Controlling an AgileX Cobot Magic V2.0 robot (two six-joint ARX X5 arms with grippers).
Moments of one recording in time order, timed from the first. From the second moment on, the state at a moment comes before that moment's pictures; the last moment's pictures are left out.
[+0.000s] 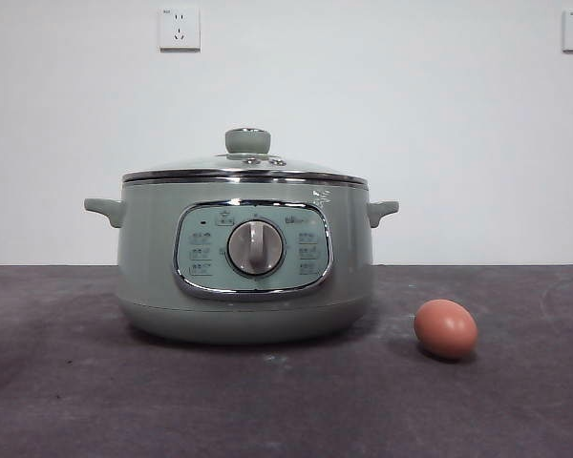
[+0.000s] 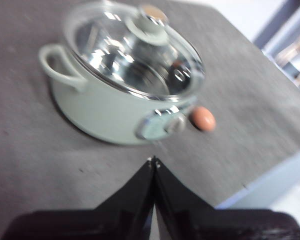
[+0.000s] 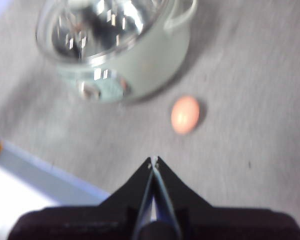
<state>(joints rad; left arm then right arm) 0.03 0.47 0.73 -0.87 0.68 -0.03 0.11 0.73 0.97 -1.06 -0.47 -0.06</state>
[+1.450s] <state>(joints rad) 0.01 0.53 0.86 -1.02 0.68 0.07 0.31 1.15 1.07 -1.03 -0.32 -0.06</state>
